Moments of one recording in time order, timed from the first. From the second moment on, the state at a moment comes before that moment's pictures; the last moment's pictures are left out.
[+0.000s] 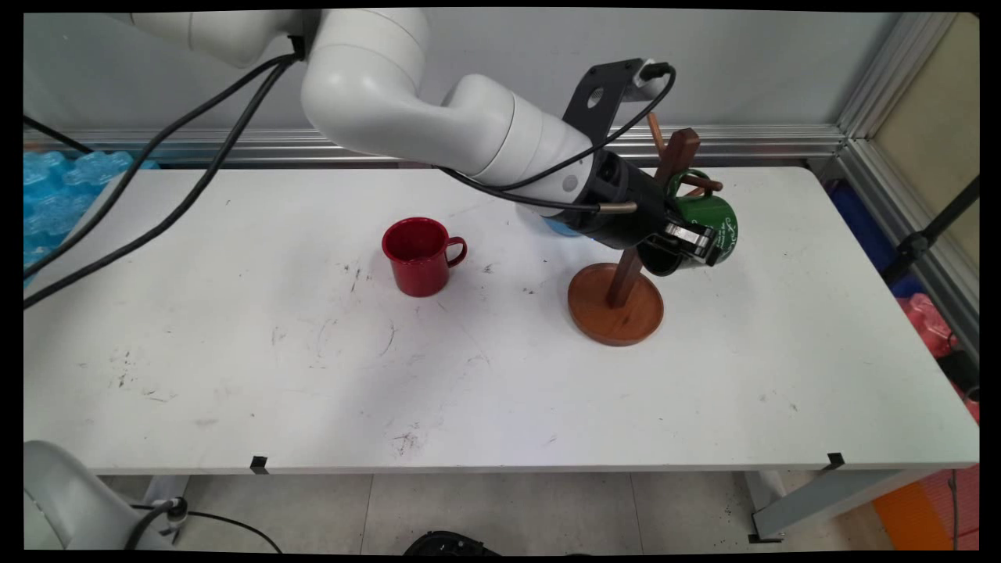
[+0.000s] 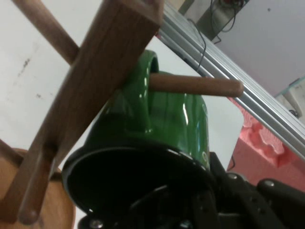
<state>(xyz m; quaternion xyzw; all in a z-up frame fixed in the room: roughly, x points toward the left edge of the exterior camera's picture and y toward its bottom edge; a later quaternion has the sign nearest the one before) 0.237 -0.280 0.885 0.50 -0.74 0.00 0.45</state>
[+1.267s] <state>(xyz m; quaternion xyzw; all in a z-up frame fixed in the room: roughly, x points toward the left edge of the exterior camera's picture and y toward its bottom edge) 0.255 -0.258 0.908 0.47 -0.75 0.00 0.47</state>
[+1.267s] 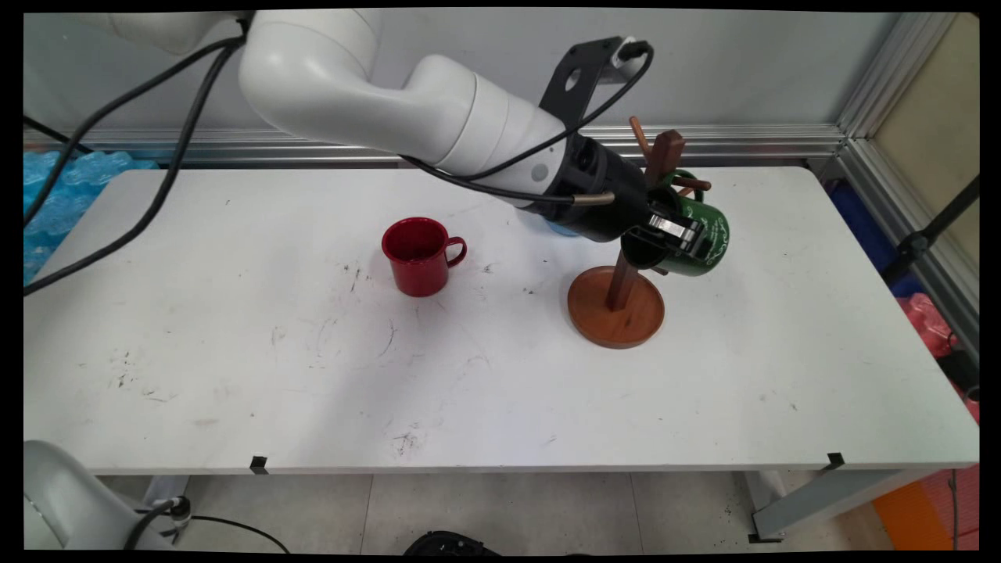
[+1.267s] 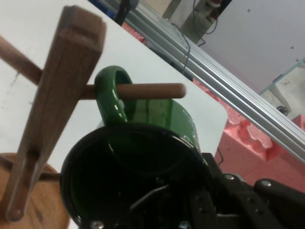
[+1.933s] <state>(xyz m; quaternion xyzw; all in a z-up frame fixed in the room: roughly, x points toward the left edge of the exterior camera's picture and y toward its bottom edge) 0.255 -0.250 0.928 0.45 -0.75 0.00 0.48</state>
